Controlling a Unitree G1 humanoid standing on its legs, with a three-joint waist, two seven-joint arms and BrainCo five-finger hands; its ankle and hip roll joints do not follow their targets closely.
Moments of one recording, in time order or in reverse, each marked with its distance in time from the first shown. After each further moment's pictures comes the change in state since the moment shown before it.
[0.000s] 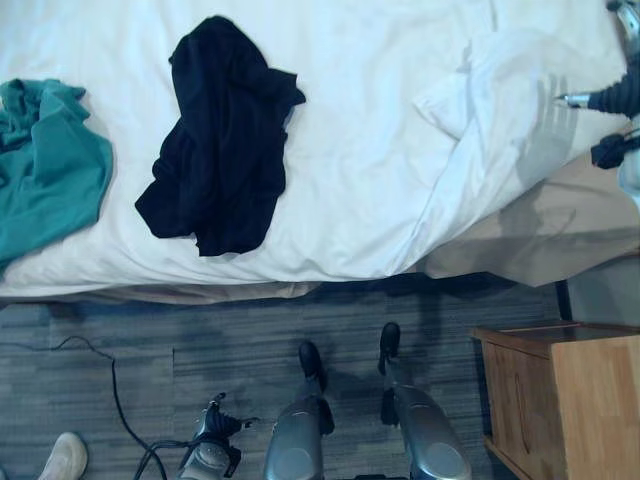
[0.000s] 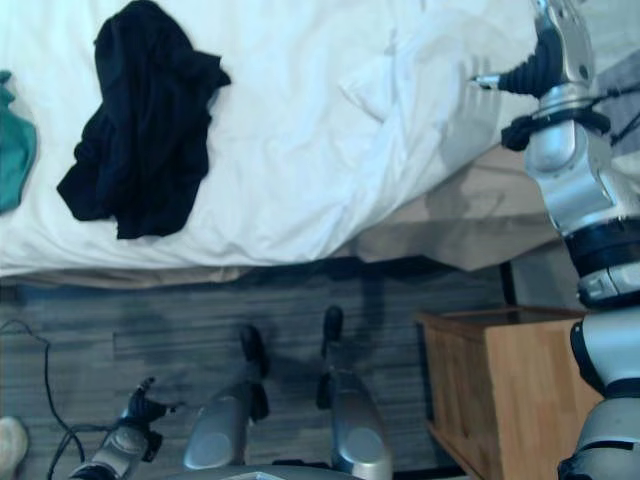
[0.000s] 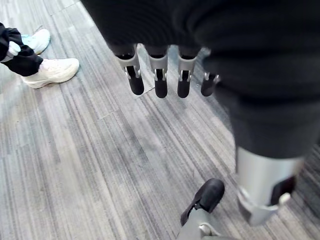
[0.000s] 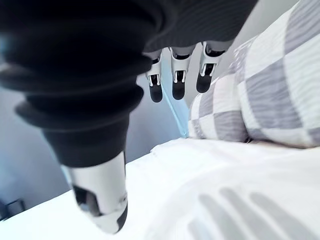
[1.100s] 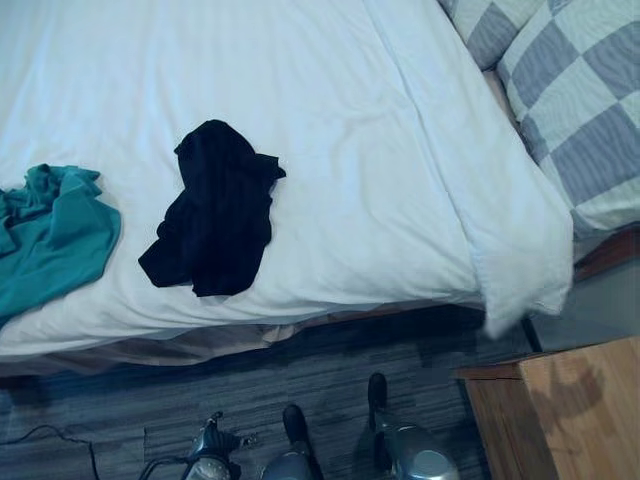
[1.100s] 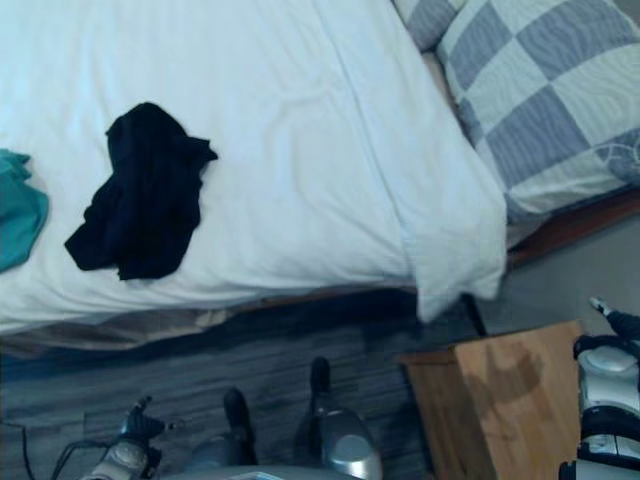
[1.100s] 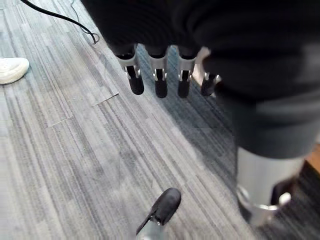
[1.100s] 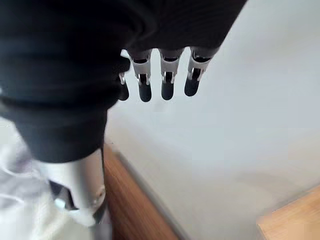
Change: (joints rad) left arm 0.061 -0.038 0.020 0.033 0.004 0.049 0.005; right arm 0.913 0.228 -0.830 0.107 0.235 0.089 -0.258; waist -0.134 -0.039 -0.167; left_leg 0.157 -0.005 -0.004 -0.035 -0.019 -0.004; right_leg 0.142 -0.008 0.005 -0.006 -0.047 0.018
